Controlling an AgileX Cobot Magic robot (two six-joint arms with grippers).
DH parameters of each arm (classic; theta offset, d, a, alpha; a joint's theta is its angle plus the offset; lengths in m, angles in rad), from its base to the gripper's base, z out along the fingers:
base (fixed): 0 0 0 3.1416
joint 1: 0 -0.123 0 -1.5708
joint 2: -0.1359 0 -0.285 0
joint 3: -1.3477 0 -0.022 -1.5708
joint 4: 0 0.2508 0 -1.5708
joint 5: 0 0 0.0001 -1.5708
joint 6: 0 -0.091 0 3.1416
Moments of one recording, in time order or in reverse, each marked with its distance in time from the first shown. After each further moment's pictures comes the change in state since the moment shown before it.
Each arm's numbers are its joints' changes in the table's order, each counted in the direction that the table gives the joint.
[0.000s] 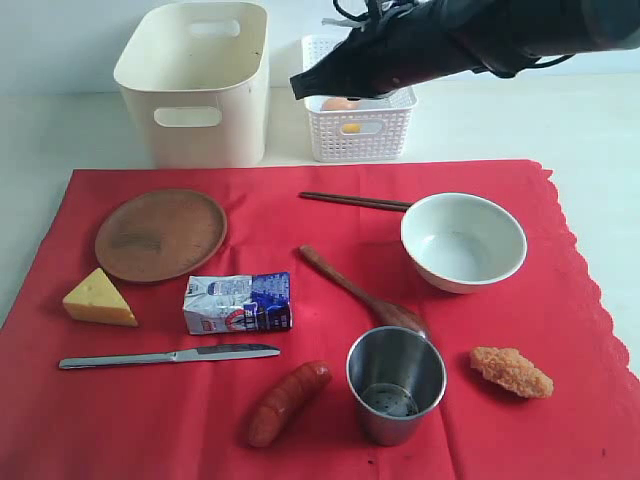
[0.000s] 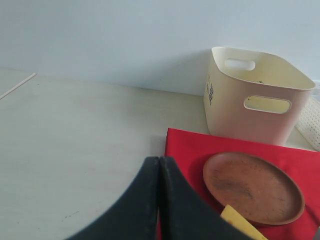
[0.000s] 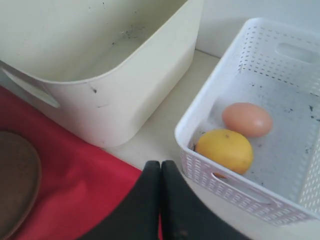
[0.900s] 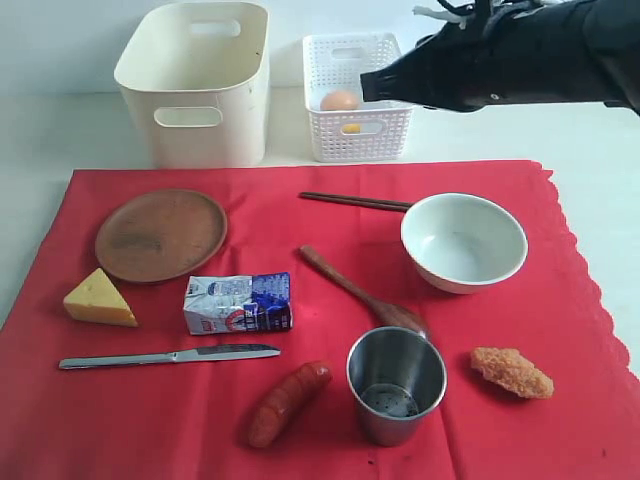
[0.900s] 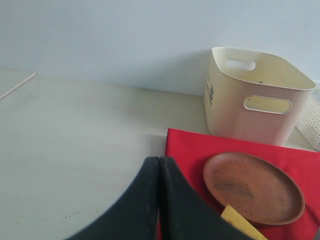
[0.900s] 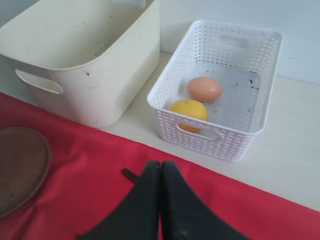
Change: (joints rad) left arm 0.000 0.000 0.000 0.000 0.000 0.000; right arm 0.000 0.380 -0.391 0.097 -0.134 0.000
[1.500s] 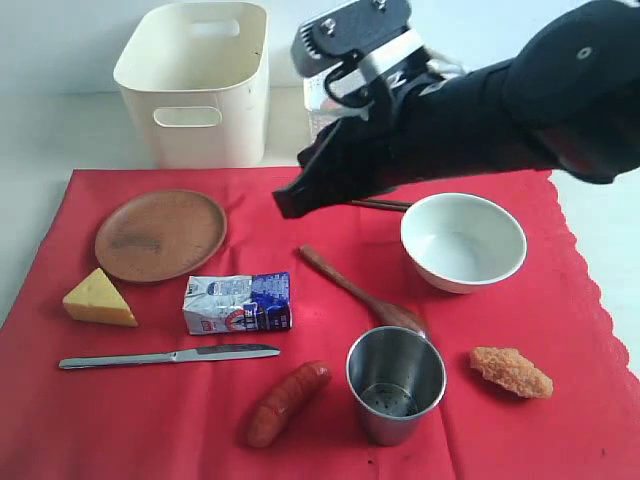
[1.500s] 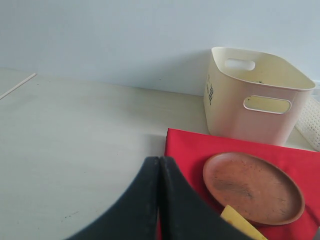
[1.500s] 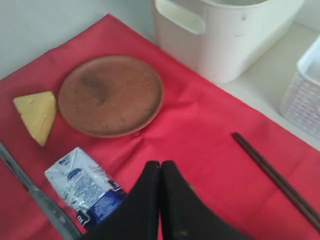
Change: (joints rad) left arm 0.000 0.000 0.000 0.000 0.000 0.000; right arm -0.228 -0.022 -0.031 0.009 0.100 0.121
